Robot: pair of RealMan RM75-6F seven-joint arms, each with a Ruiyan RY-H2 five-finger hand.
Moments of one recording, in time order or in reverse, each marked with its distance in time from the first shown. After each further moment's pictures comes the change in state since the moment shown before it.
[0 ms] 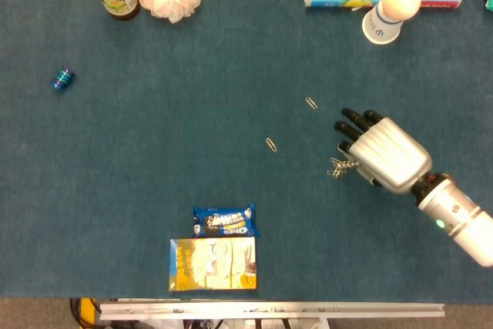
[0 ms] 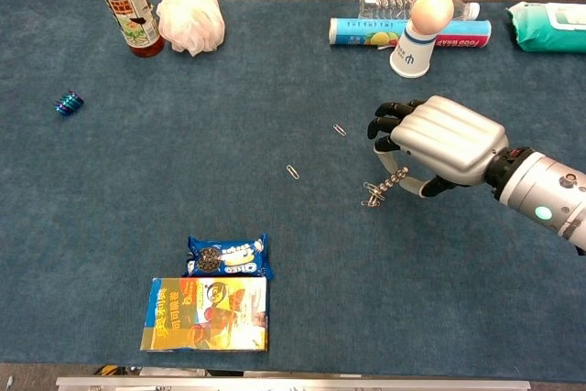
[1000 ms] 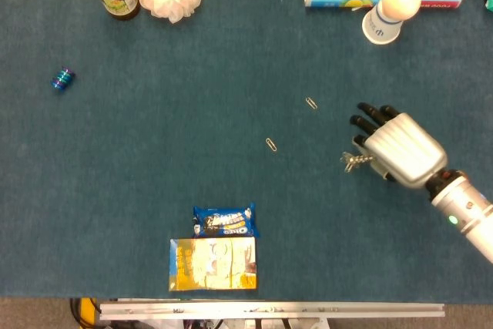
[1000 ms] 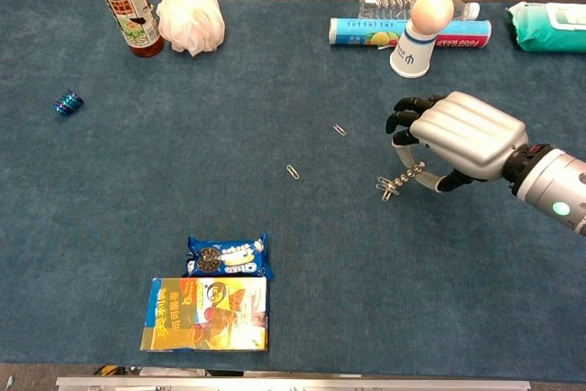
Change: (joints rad) left arm 0.000 0.003 0.004 -0.005 0.001 -0.004 0.010; right arm -0.041 0.026 0.018 0.031 -0.007 0.010 0.047
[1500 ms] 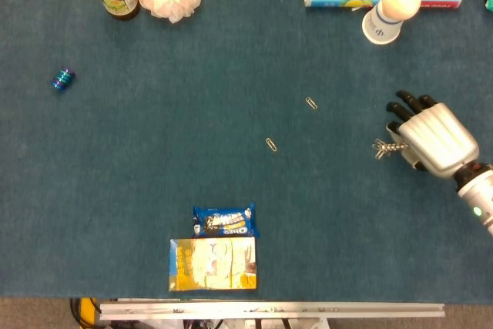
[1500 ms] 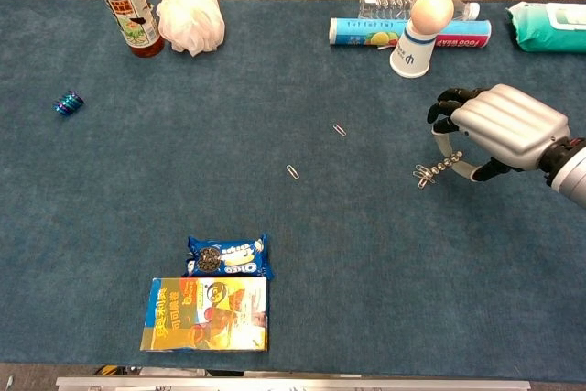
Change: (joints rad) left arm -0.005 -0.006 0.001 -0.003 -0.005 -0.009 0.022; right arm -0.049 0.020 0.005 0.081 0.042 0.020 0.049
